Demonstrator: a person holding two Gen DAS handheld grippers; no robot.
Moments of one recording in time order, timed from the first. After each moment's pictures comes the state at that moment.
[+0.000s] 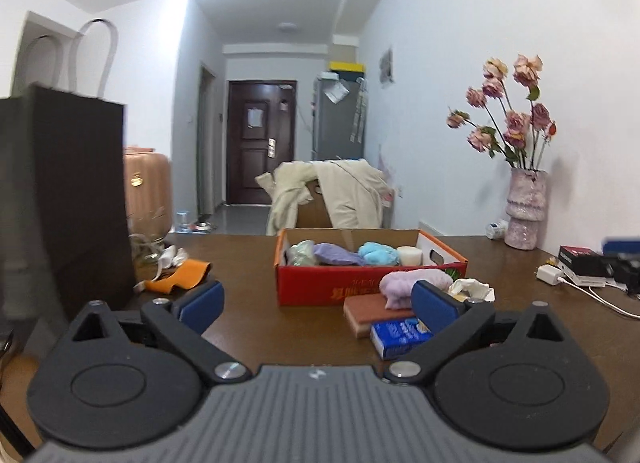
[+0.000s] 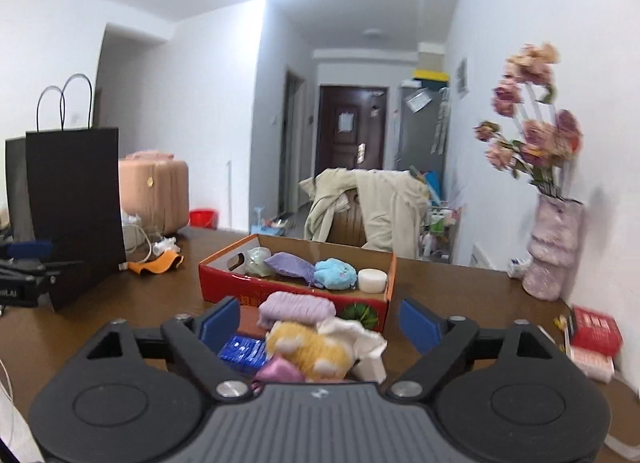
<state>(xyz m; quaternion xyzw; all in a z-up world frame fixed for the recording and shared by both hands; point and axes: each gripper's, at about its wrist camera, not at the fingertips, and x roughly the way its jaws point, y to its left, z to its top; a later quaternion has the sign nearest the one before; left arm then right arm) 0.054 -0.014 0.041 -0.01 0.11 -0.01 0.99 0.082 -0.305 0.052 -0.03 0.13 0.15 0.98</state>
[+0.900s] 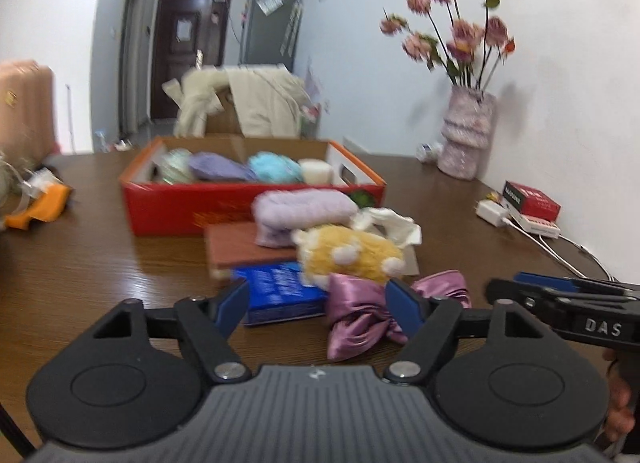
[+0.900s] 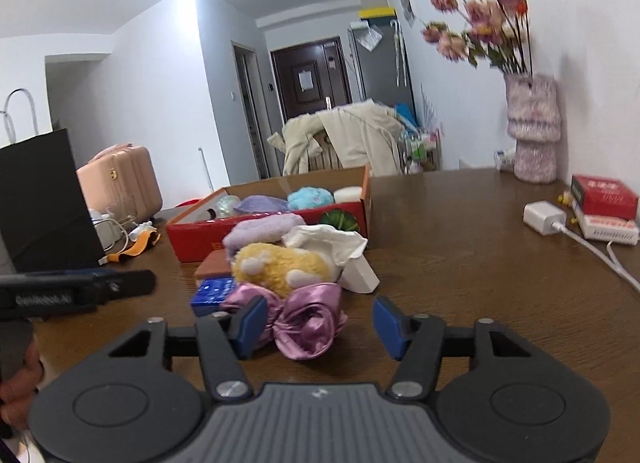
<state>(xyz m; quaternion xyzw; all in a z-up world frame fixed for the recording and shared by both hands) 0.185 -0.102 -0.009 -0.03 0.26 -0.13 0.96 0.125 -0.342 -0.031 0.09 0.22 0.12 0.96</state>
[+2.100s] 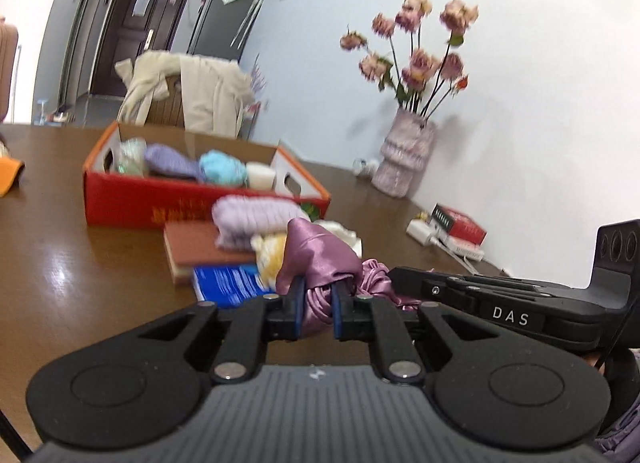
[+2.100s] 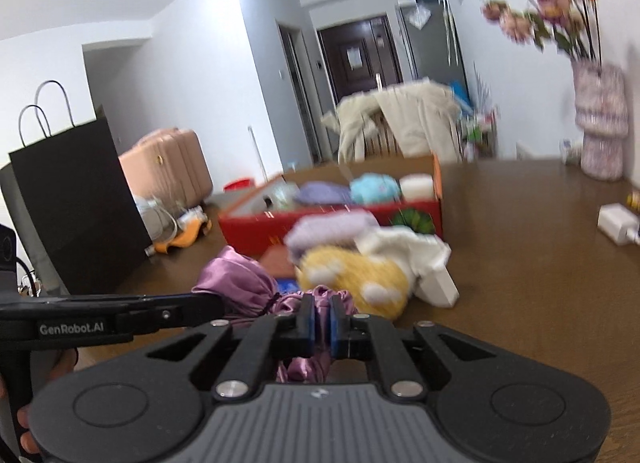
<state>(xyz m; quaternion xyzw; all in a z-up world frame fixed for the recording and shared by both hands) 0.175 -0.047 0.011 -0.11 0.25 -0.24 0.93 0.151 -0.299 -0.011 0.08 0.24 0.21 0.95</state>
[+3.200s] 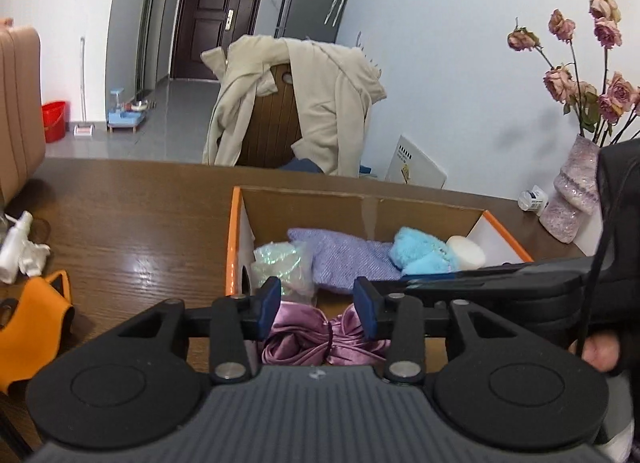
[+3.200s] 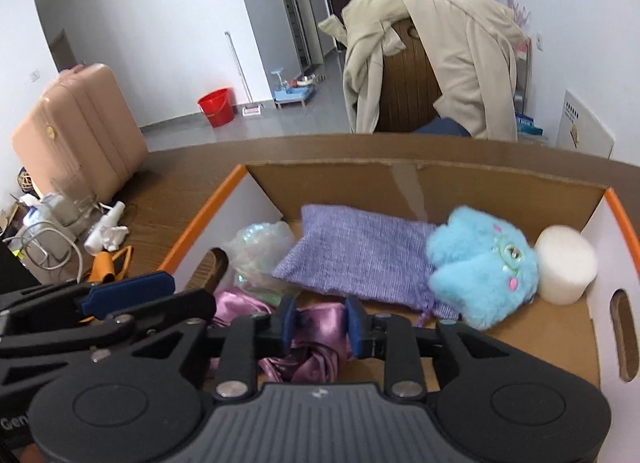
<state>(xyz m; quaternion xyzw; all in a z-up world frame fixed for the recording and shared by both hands) 0.453 0.038 0.018 -0.07 0.31 -0.10 0.94 0.508 -0.133 -0.015 0.04 0.40 0.20 0.89</state>
